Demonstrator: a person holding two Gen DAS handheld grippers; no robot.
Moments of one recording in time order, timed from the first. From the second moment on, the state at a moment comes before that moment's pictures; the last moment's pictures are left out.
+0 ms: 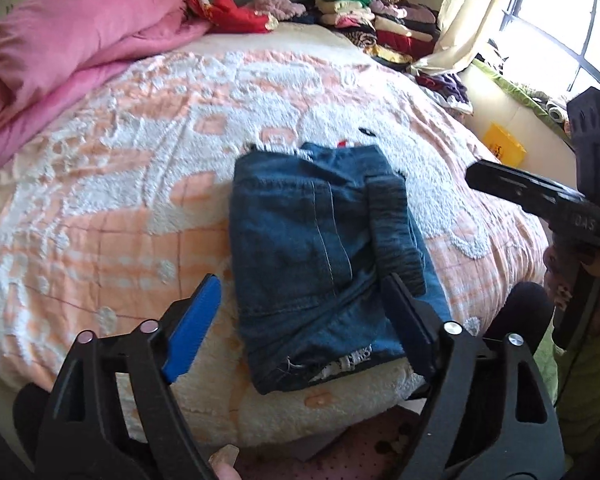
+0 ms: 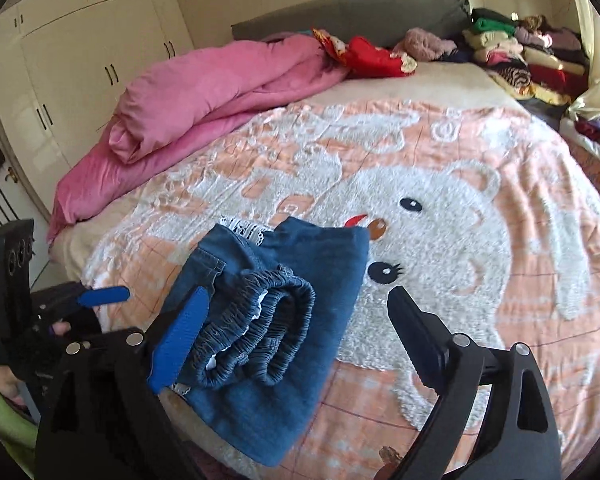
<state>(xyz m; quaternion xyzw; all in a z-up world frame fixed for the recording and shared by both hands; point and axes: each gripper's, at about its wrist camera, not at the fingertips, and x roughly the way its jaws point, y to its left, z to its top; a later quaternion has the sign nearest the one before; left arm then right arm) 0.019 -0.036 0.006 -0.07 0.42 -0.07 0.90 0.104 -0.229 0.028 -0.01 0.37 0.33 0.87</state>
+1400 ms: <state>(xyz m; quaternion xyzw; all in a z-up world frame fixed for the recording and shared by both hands) 0.113 -0.013 -0.039 -0.10 0.50 -0.08 0.86 0.012 -0.092 -0.044 -0.27 0.36 0.50 0.74</state>
